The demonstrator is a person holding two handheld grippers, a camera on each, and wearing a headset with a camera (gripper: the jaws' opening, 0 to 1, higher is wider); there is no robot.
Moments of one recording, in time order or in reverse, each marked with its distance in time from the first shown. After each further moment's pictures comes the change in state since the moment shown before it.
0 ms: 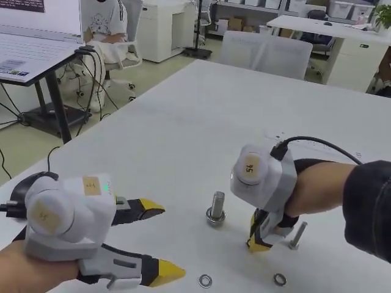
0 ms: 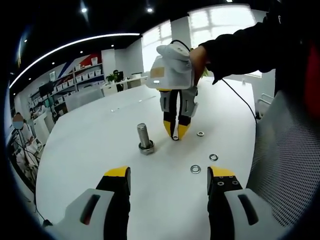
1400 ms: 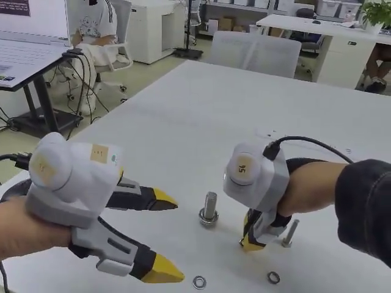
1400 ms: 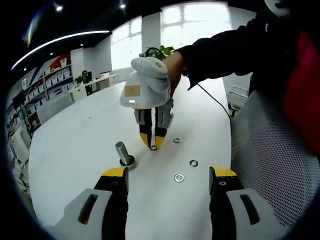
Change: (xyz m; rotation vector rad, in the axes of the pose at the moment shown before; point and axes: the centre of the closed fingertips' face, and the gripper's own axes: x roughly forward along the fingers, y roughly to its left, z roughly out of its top) left arm 0.000 -0.020 0.032 0.118 0.064 -0.270; right arm 0.000 0.000 0.001 0.006 -0.017 -0.007
